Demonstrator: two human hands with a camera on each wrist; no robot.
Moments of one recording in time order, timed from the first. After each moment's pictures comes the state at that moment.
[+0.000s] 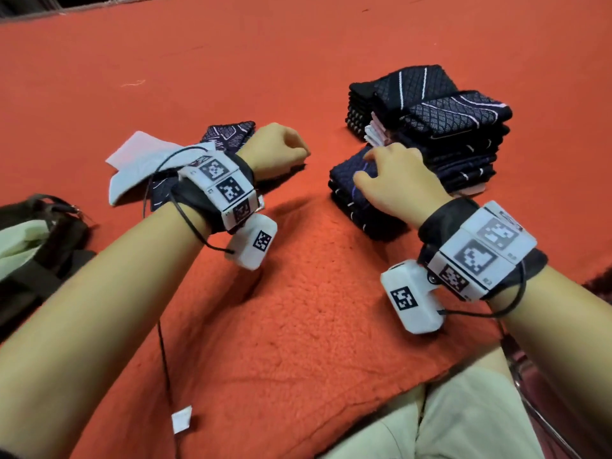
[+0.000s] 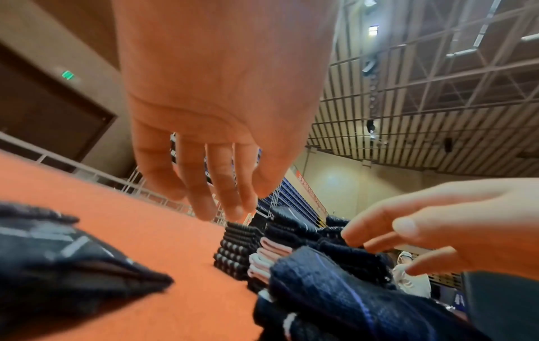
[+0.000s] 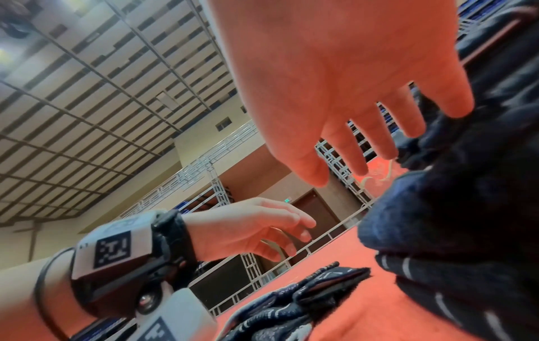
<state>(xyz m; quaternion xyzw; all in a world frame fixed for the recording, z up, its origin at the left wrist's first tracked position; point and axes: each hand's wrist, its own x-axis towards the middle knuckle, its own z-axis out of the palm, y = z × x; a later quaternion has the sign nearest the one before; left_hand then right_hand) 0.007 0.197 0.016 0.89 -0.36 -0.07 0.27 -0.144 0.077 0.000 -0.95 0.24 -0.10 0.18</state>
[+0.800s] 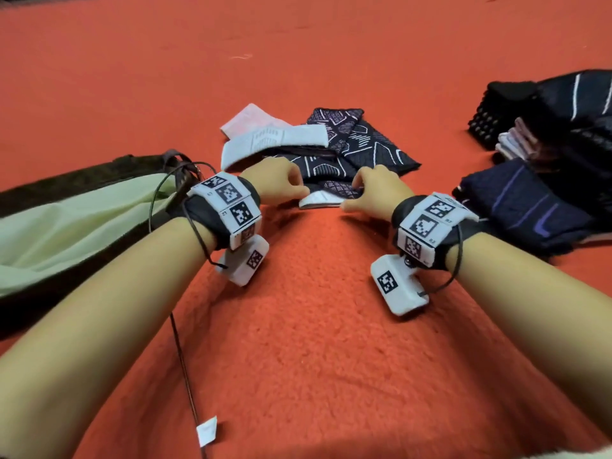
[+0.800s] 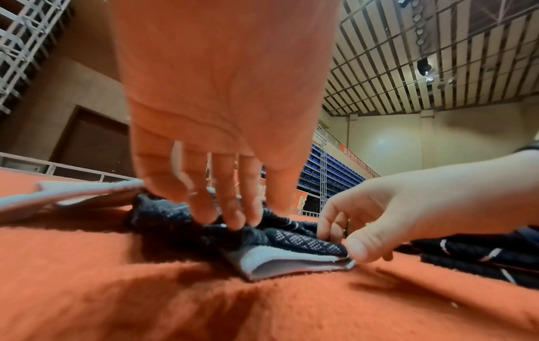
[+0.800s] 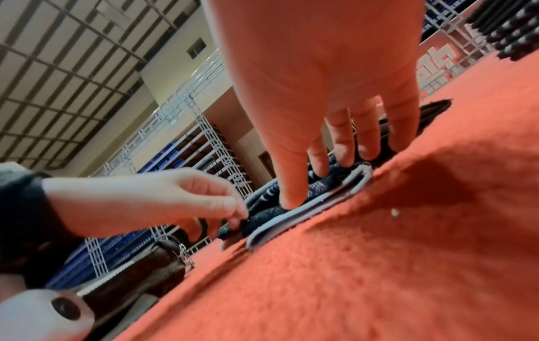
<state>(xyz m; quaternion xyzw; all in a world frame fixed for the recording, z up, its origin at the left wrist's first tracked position) 0.068 0.365 -0.026 0.95 -0.29 -0.07 0.10 -0.005 0.188 -0.048 -0.97 0.10 0.01 0.20</state>
